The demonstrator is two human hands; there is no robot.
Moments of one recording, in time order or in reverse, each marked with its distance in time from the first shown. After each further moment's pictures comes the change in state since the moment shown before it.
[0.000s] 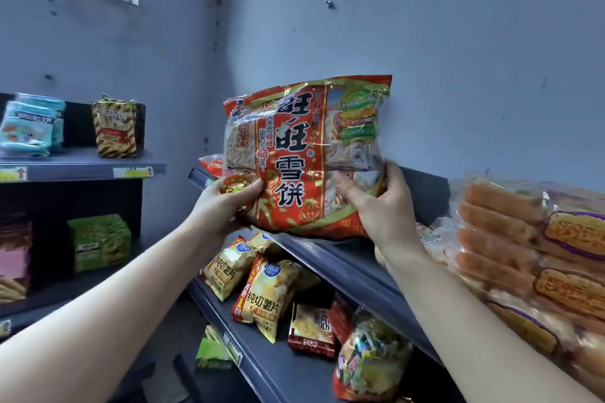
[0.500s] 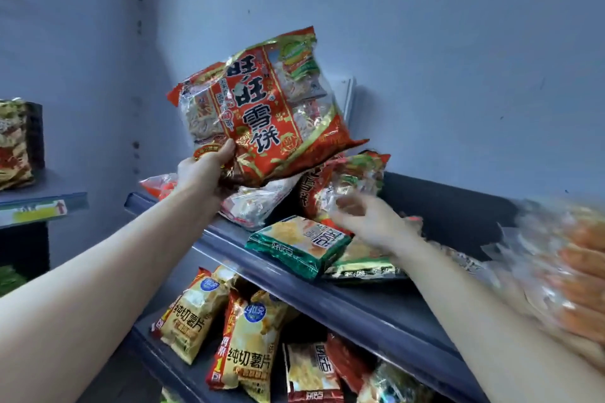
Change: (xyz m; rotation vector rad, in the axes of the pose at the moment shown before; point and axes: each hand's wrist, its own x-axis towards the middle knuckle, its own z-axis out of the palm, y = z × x) left_hand 0.196 0.020 -0.011 -0.246 0.132 -0.071; right_hand 0.110 0.068 0.051 -0.709 -0.230 0.277
